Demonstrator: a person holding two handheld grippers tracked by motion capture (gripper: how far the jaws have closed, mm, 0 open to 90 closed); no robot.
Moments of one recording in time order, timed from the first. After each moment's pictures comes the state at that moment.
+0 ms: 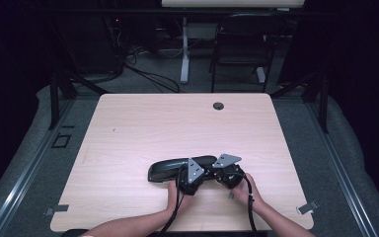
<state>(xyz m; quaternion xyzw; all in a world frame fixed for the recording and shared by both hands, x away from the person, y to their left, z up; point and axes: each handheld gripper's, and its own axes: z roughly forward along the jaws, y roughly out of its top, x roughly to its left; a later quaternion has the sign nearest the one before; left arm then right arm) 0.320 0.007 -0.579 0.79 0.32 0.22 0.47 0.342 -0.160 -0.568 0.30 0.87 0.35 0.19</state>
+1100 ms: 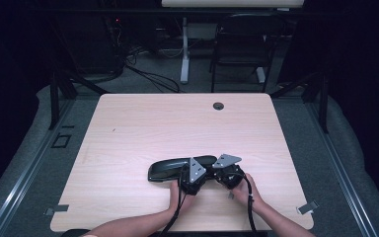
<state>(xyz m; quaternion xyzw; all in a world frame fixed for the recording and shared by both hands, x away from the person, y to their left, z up) 0.321 0.001 -0.579 0.78 0.32 0.22 0.48 0.341 -0.160 -0.568 0.30 0.87 0.35 0.20</state>
